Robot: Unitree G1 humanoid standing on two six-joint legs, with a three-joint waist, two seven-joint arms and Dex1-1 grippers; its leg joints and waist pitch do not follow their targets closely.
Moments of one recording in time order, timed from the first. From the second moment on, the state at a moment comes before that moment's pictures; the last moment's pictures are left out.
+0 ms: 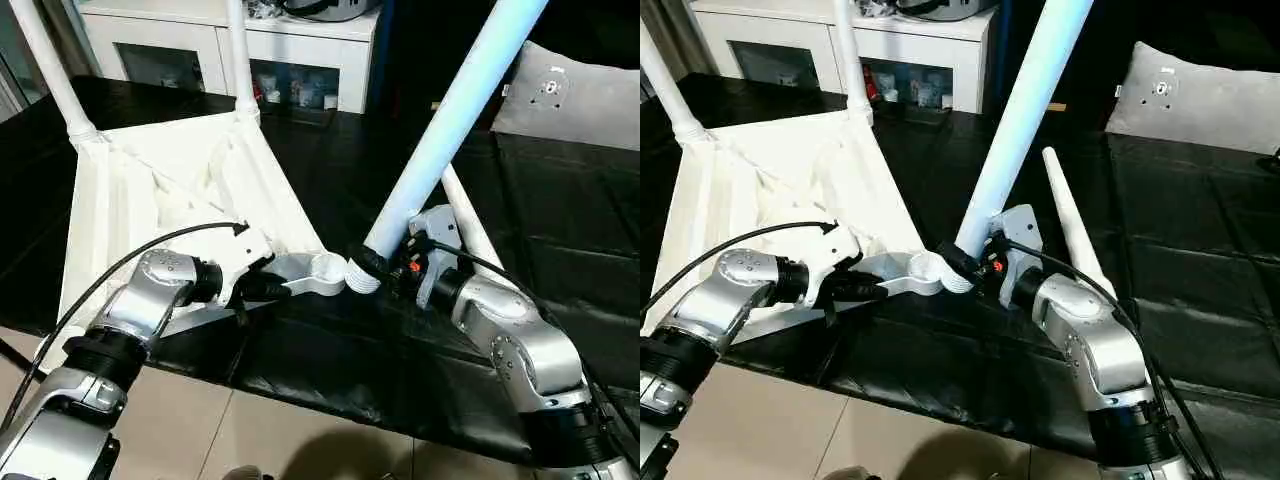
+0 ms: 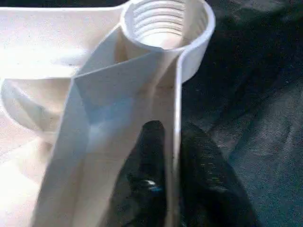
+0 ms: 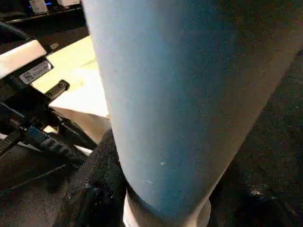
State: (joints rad) left arm -0.60 0.49 -0.33 0.57 -0.05 0.21 -1.04; right arm -0.31 -0.26 0.11 -0.03 0.31 0.49 0.57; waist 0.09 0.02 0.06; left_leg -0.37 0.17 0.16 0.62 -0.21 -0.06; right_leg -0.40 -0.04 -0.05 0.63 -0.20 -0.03
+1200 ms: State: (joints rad) left arm -0.63 0.42 -0.36 0.70 0.03 -0.12 -1.19; right arm -0.29 -0.33 0.17 -0.12 0.31 0.57 0.66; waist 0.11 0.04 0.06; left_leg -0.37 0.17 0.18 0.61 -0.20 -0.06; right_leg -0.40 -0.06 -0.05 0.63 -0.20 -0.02
